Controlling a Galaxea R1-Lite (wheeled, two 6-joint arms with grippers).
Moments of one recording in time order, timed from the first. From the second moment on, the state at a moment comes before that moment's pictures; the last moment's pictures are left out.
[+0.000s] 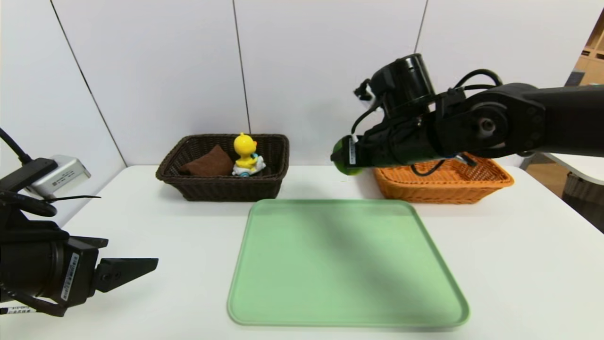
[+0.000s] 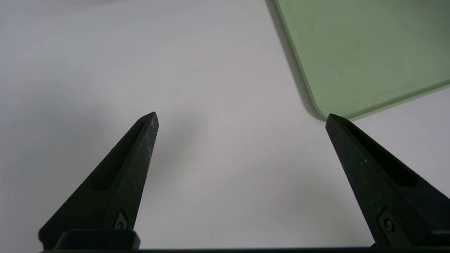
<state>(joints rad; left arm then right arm) -0.23 1.13 -0.83 0.37 -0.13 0.00 0.57 1.96 -1.67 0.29 -0.12 0.27</state>
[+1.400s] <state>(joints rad) -0.23 1.14 -0.82 0.35 -0.13 0.00 0.08 2.18 -1.71 0.23 -0.12 0.12</state>
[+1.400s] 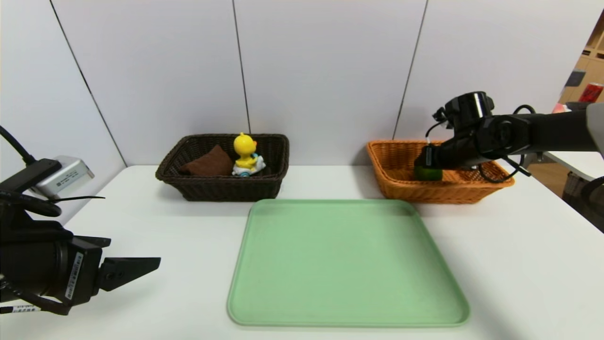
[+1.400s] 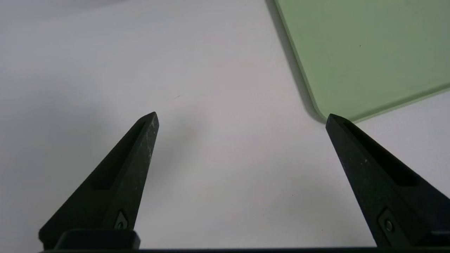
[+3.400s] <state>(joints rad) -0.23 0.83 -0.78 0.38 -0.12 0.02 0.19 1.11 -1.00 0.40 -0.12 0.12</state>
